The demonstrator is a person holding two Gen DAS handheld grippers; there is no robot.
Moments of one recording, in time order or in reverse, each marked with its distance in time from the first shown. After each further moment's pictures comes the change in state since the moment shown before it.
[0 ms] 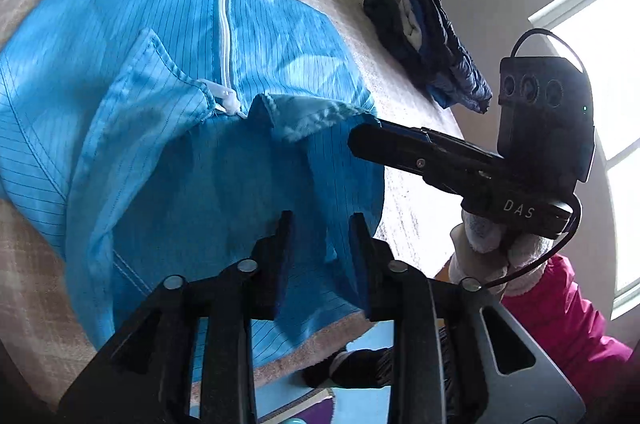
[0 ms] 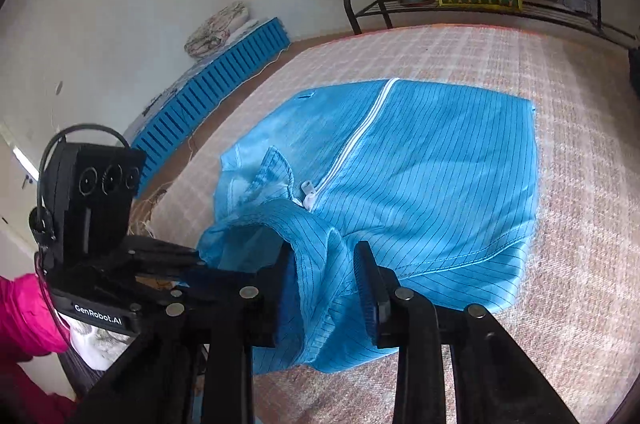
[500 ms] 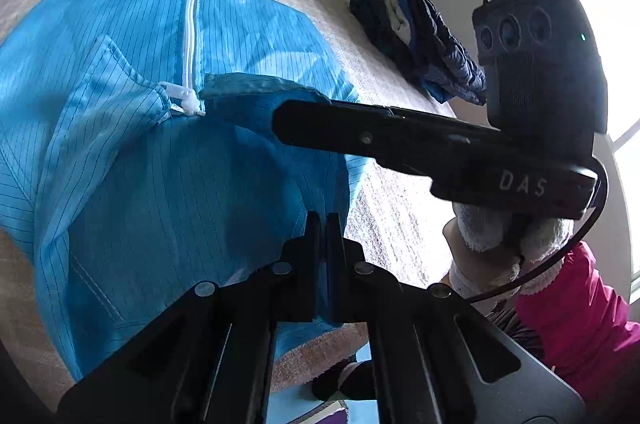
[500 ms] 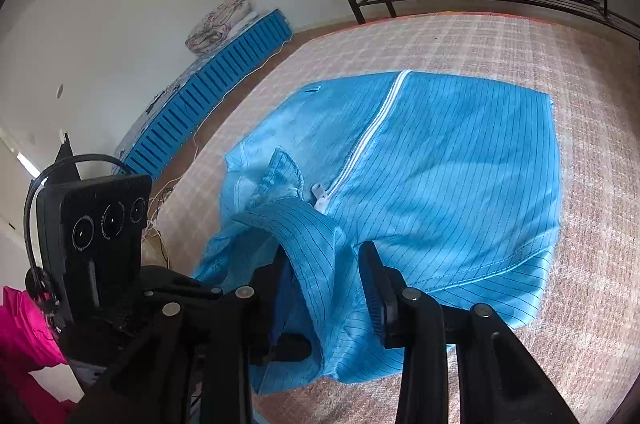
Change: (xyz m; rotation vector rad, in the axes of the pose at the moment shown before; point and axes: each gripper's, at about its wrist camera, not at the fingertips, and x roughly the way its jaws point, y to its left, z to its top) left arm 0.016 -0.027 -0.013 0.113 -0.044 0.048; right arm 0.024 0.008 0.015 0.010 0.045 0.012
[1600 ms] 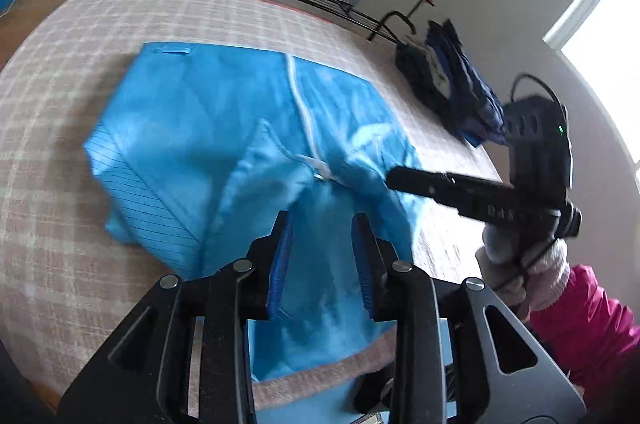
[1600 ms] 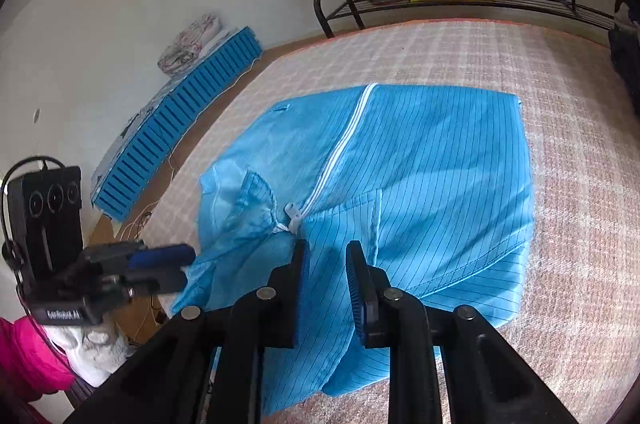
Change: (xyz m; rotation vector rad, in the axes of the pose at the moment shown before) left arm -0.082 0.060 0.014 -0.069 -0.168 0.152; right arm 0.009 -0.011 0.005 0.061 -0.048 -0.095
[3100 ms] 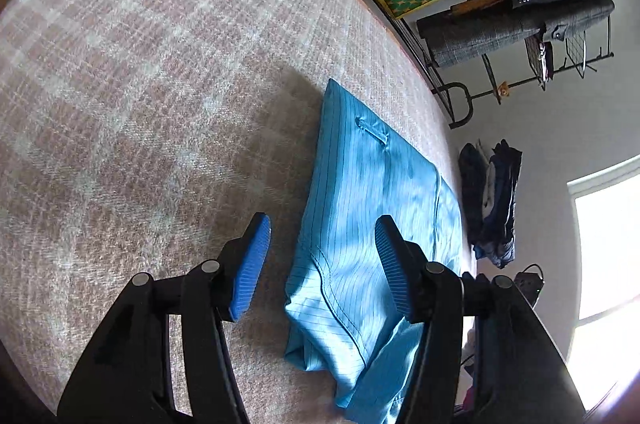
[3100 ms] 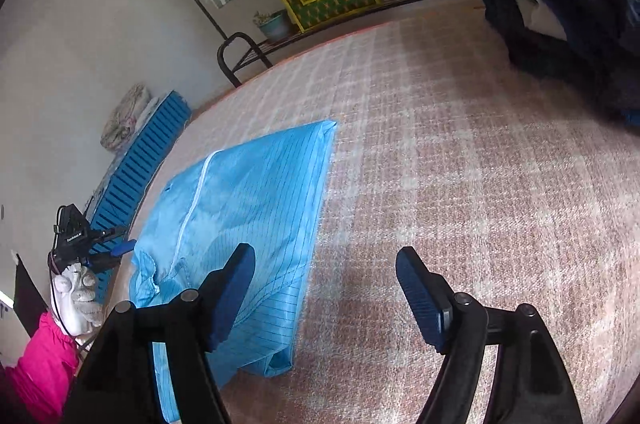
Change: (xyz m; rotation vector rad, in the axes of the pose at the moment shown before) left arm 0.016 0.205 0.074 -0.487 0.056 -0.100; right arm -0.070 -0.136 -0.015 0.296 -0.135 -0.120
